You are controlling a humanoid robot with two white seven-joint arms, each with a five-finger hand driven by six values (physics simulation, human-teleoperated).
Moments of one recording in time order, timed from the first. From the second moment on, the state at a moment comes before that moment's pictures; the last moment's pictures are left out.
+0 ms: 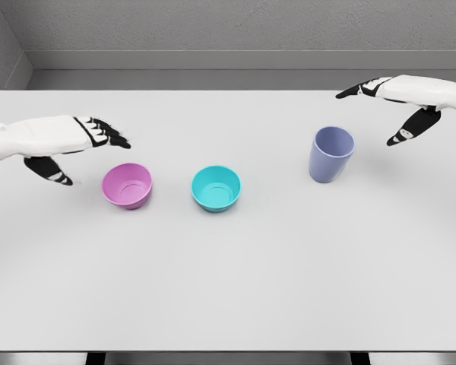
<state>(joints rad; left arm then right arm) -0.72 0.97 -0.72 -1.45 -0.20 -0.61 -0.57 -0.99 -0.89 0.92 -1.12 -0.08 -0.61 0.61</state>
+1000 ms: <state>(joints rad) -0.71 0.81 -0.74 -1.30 -0.25 -0.61 -0.61 -1.07 -0.86 1.08 -1.14 -0.07 -0.61 0.61</state>
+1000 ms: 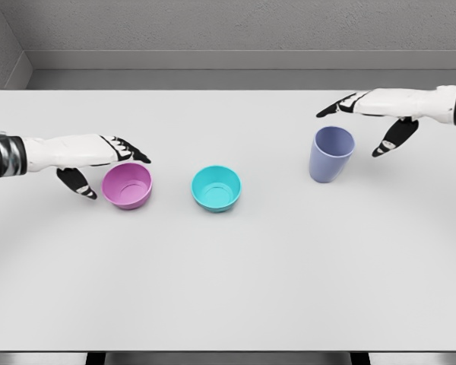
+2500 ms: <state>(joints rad) -0.69 0.77 -0.74 -1.30 -0.28 -0.61 -0.61 -1.08 -0.76 1.16 -1.07 -0.07 -0.61 0.61</state>
